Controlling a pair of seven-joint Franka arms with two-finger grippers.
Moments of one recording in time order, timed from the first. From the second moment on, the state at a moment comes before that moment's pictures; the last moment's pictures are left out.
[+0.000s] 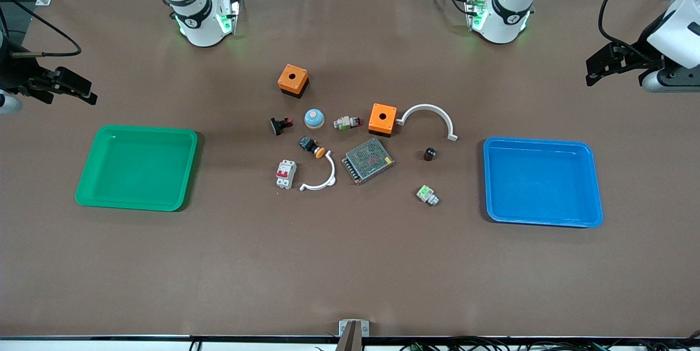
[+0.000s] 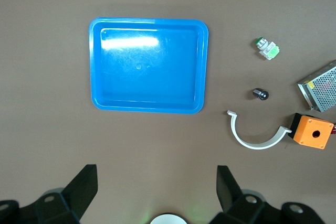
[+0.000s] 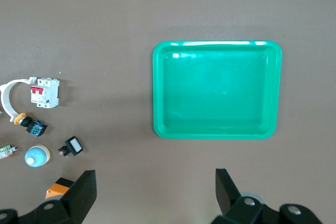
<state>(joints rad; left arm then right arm) -0.01 -0.05 -0.10 -1.56 0.03 1.46 -0.06 0.00 -0.10 -0.07 -1.74 0.04 1.60 0.00</state>
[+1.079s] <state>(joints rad) -0.01 -0.05 -0.09 -1.56 0.03 1.46 -0.06 0.00 -0.10 -0.07 -1.74 0.01 1.63 -0.03</state>
